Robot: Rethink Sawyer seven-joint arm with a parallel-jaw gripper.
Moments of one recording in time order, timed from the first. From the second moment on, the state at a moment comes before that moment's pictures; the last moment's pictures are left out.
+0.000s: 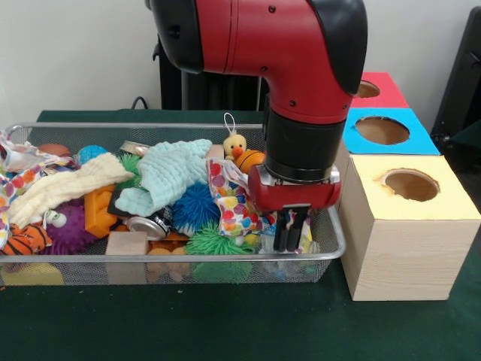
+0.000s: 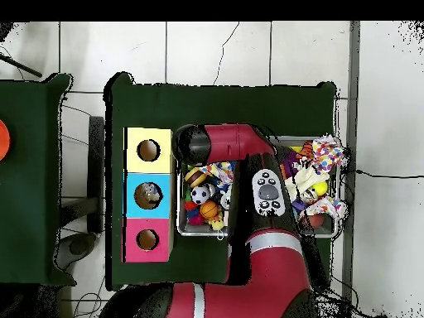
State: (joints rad) arm -0.20 -0.39 0.10 1.25 -0.26 0.61 1.59
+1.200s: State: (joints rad) arm -0.18 -0.46 0.10 1.31 -0.21 0.61 1.59
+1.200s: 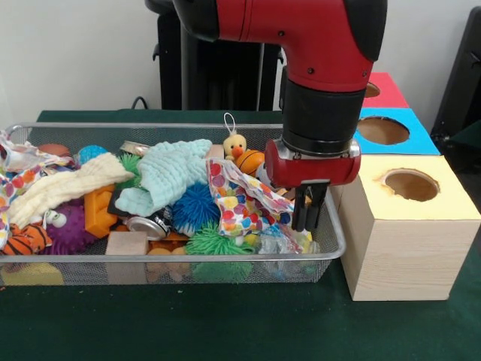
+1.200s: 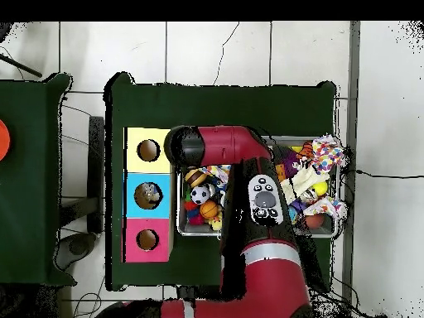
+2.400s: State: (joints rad) arm -0.18 -0.39 0.10 1.31 -0.21 0.61 1.59
